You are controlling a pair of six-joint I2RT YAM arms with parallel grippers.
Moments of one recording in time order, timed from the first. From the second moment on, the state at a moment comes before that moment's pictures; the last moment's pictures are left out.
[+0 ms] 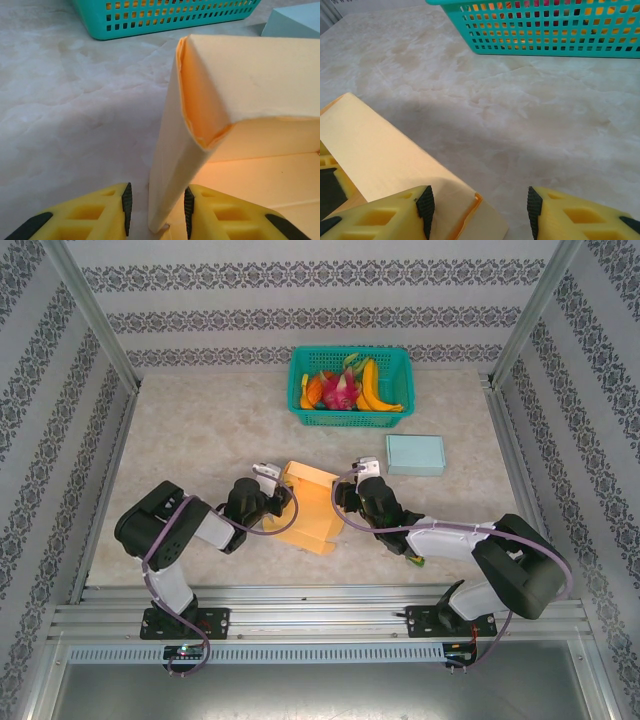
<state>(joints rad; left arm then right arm) -0.48 1.78 0.44 0.96 0.03 -0.09 0.73 1.43 0.50 0.46 0.27 0.41</state>
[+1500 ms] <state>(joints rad) -0.72 1.97 0.76 0.82 -0.64 -0.19 0.75 1.53 0.55 0.54 0.25 0.45</state>
